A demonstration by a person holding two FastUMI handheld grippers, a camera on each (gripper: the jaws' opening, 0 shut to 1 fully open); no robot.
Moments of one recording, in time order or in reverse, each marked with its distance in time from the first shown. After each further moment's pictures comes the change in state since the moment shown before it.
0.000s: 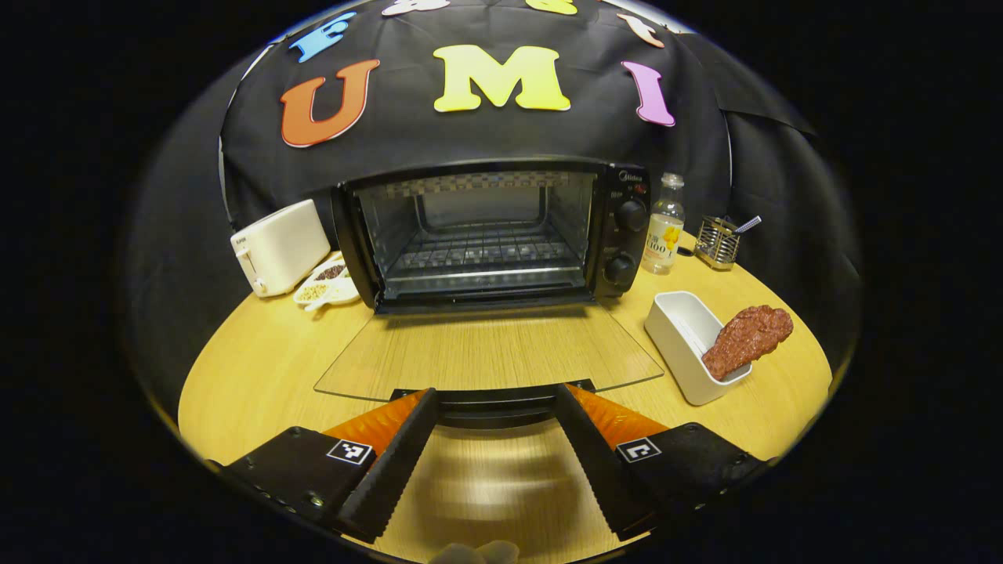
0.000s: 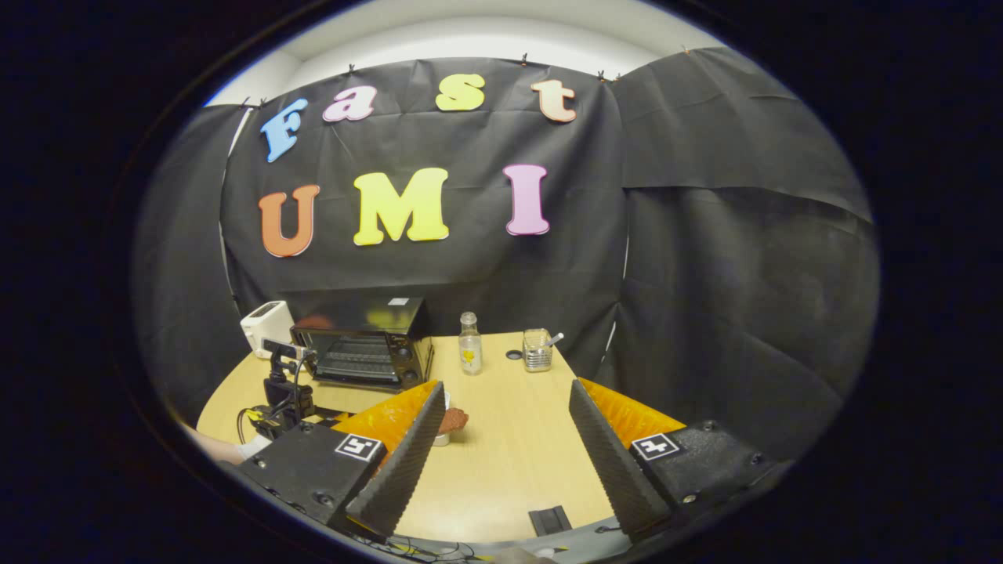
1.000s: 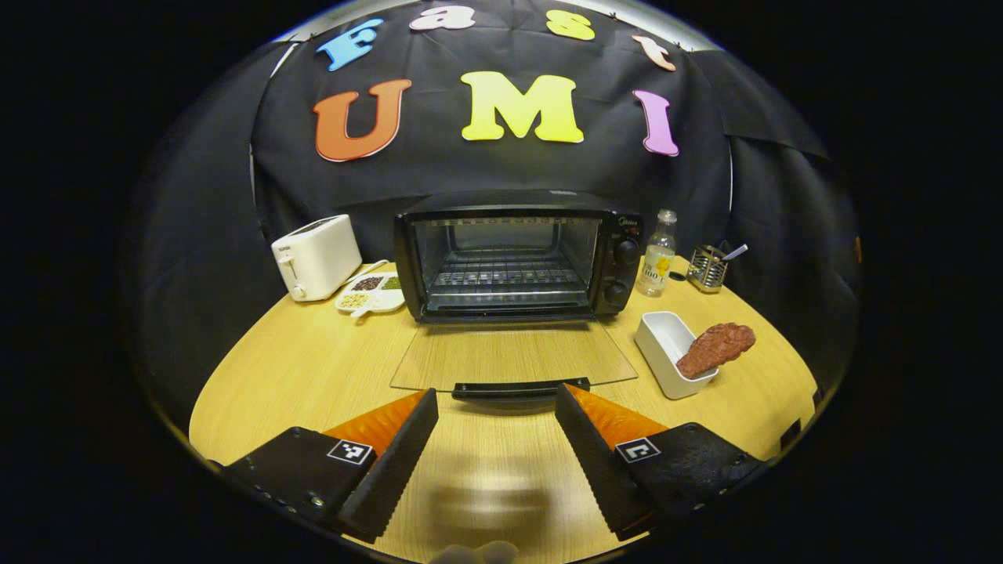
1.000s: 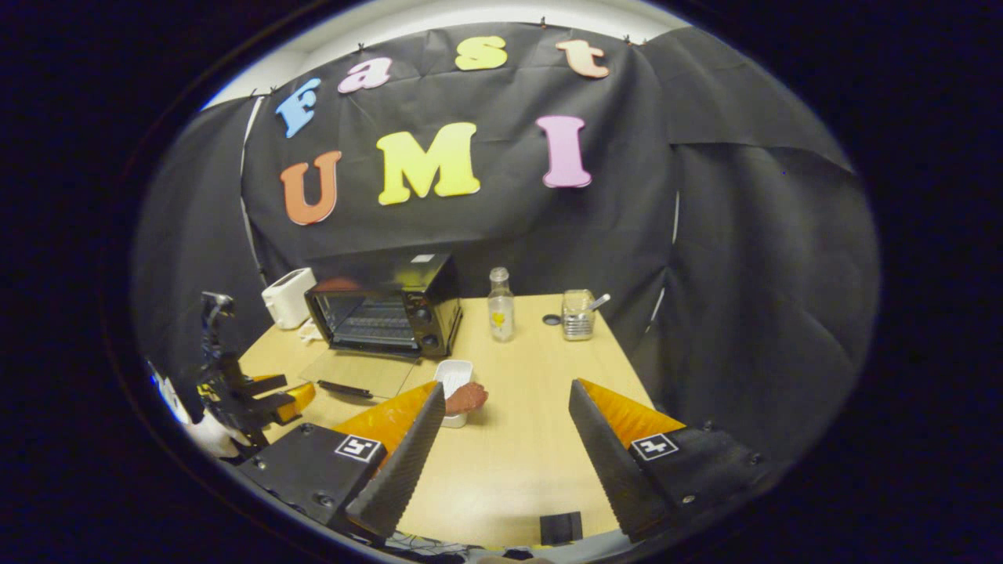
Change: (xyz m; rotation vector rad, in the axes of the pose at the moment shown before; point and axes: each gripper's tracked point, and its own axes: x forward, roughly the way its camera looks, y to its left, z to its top) left arm -0.100 0.028 0.027 -0.062 -0.124 0.022; right arm 0.096 0.021 -0.063 -0.023 0.179 0.214
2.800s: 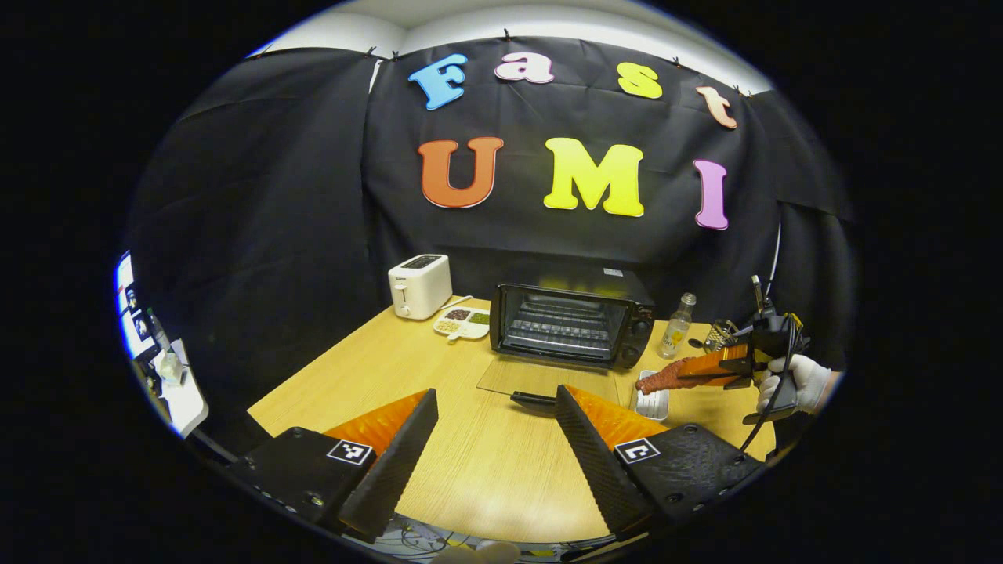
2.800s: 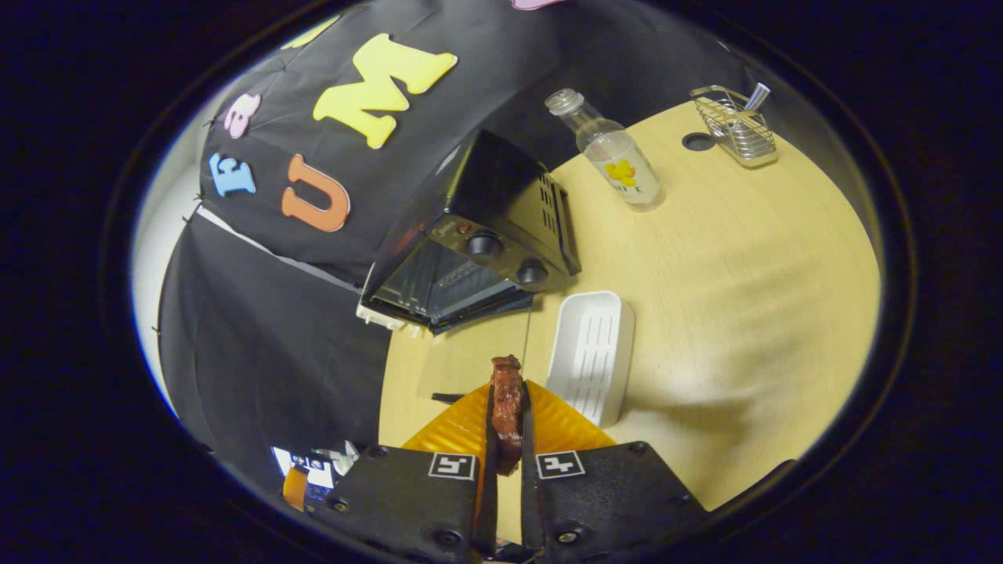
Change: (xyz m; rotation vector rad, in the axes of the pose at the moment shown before) left arm -0.148 0.017 0.063 -0.134 -0.102 0.229; right arm 0.189 0.124 -0.031 0.543 0.473 0.514
